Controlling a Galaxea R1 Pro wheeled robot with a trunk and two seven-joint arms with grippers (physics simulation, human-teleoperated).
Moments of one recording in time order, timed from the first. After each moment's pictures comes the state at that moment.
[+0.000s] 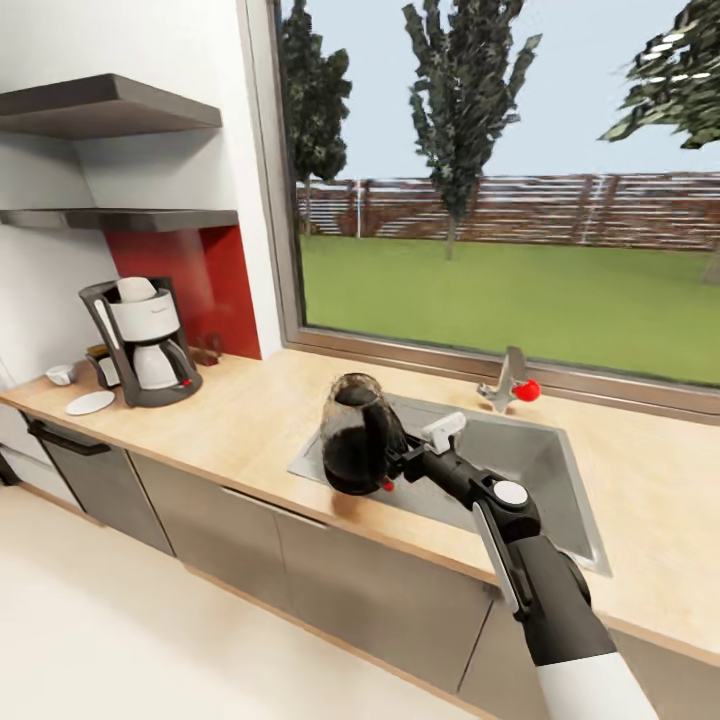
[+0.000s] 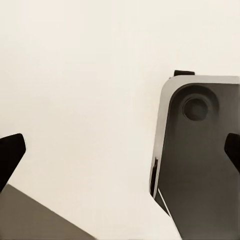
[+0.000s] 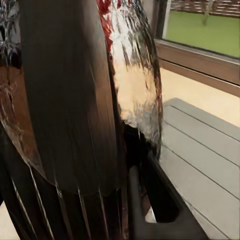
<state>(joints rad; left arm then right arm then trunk) -0.06 0.06 -0.35 -0.06 0.40 -0.23 0.20 -0.54 0.06 0.11 -1.41 0.11 0.37 0.46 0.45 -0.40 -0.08</state>
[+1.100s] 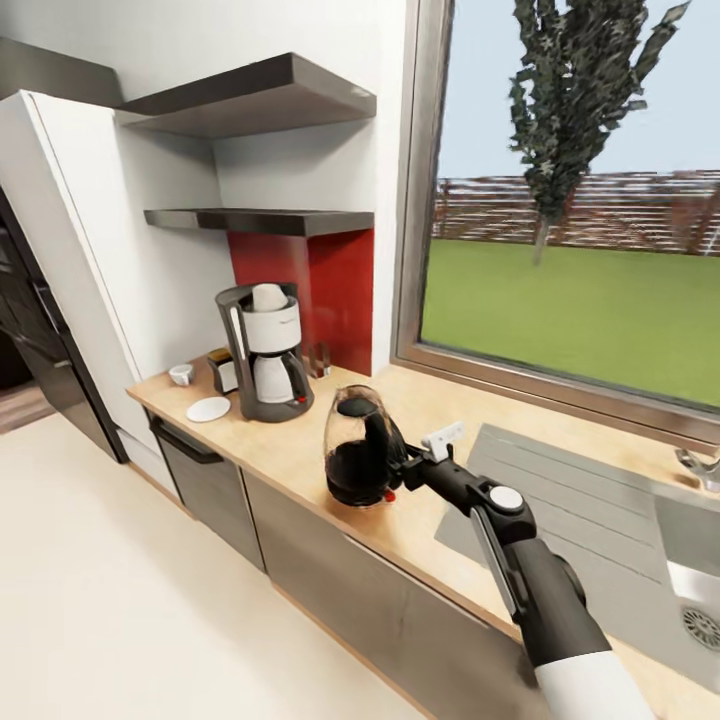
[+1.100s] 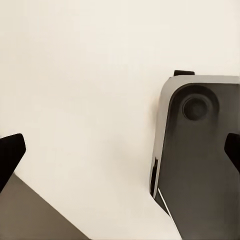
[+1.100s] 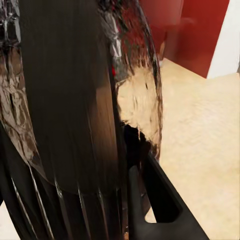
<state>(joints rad) -0.06 0.06 -0.35 -0.06 0.40 -0.23 0.20 -0.54 0.06 0.11 -1.34 0.11 0.36 0.45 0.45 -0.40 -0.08</state>
